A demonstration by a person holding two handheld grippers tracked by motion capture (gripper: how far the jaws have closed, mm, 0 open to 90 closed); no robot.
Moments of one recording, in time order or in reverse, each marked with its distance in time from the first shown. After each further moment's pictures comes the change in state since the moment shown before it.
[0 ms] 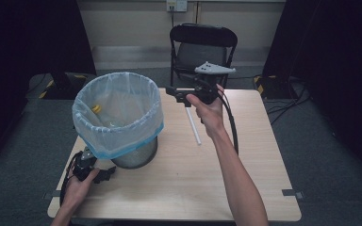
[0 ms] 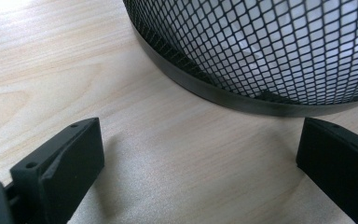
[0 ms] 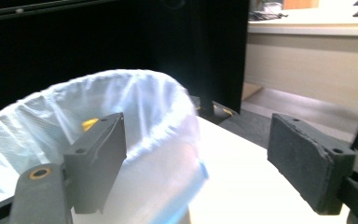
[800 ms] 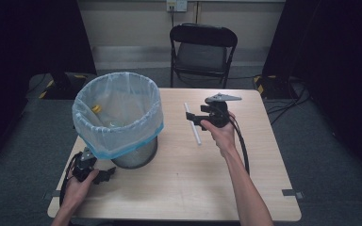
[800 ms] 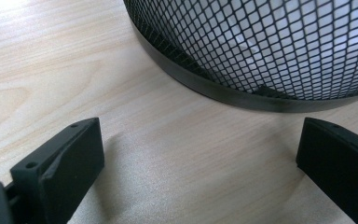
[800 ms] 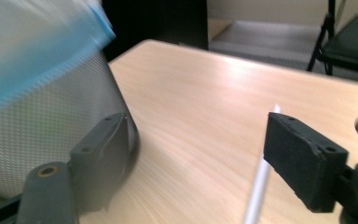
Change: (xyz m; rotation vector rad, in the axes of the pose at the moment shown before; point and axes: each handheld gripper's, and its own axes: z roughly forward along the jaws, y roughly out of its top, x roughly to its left) left arm -0.001 -0.002 -0.002 0.000 -0.006 -0.005; right arm -0.055 -0.109 -0.009 0.206 -0.145 0.118
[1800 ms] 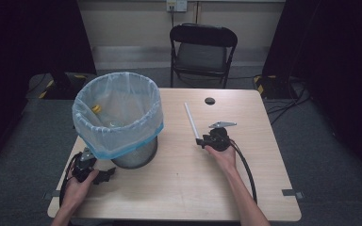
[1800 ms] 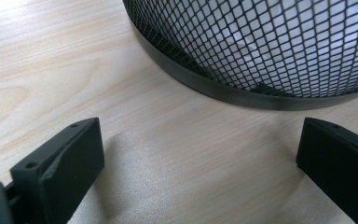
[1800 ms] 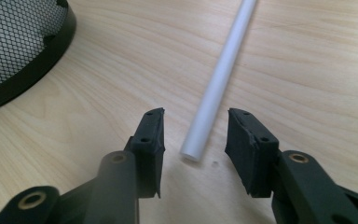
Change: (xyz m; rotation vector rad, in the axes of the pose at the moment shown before) left arm 0.000 -0.001 -0.001 0.002 -0.004 0.002; right arm -0.030 -0.103 0.025 0.222 -0.078 0.021
